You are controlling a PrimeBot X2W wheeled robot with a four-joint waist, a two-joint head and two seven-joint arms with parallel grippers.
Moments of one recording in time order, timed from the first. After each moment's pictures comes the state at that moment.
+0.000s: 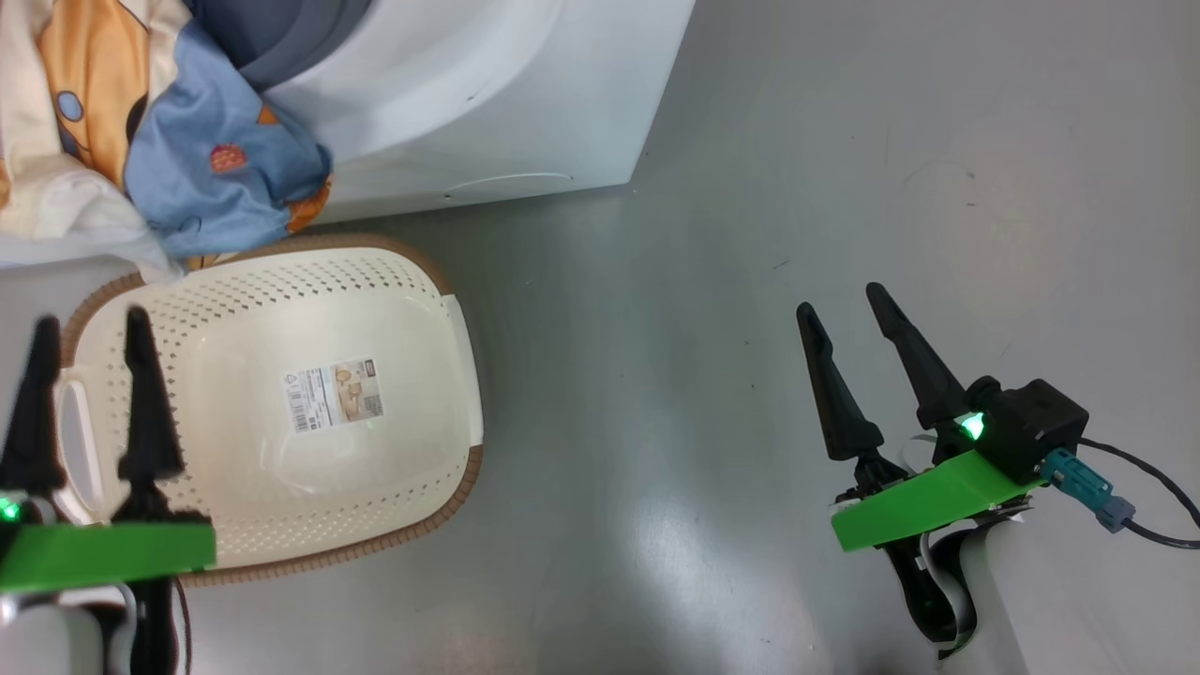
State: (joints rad) left arm -0.25 0.16 0.09 0.09 -0.34 -0.13 -0.26; right arm -0.31 -0.06 0.13 0.16 0.27 0.13 -0.26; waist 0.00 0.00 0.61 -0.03
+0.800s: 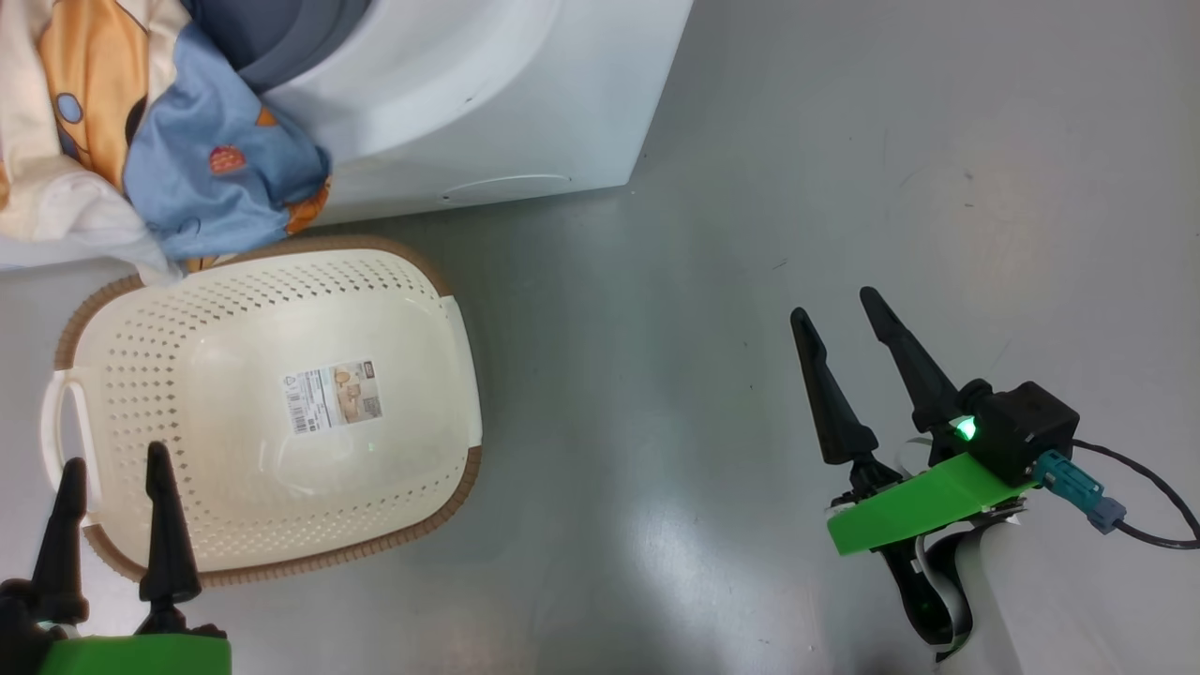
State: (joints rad) left arm -0.06 0.09 0.16 0.09 -0.29 -0.13 -0.26; right arm -0.31 -0.06 0.14 0.17 0.26 0.13 -0.26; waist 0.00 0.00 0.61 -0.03
